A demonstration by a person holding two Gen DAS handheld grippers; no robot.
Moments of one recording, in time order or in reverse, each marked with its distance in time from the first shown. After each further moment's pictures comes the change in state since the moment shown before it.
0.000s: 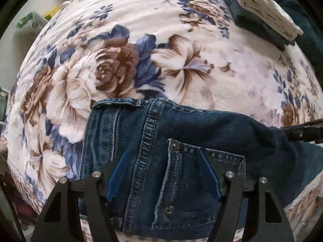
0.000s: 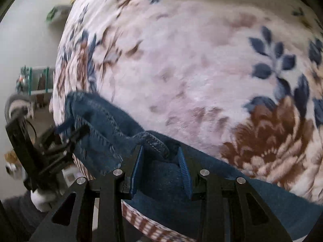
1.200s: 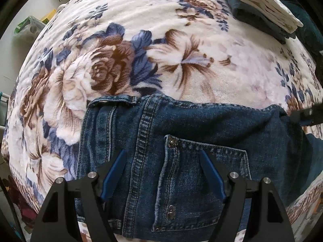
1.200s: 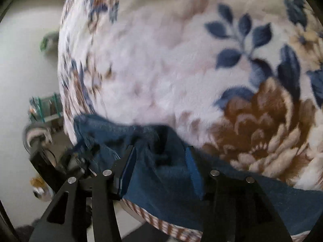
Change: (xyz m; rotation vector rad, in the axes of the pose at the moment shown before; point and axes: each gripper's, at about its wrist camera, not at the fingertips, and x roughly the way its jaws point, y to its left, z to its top) left arm 0.010 -0.009 -0.003 0.028 0.005 0.020; right arm -0.006 -0.062 0.000 0.205 0.018 0.131
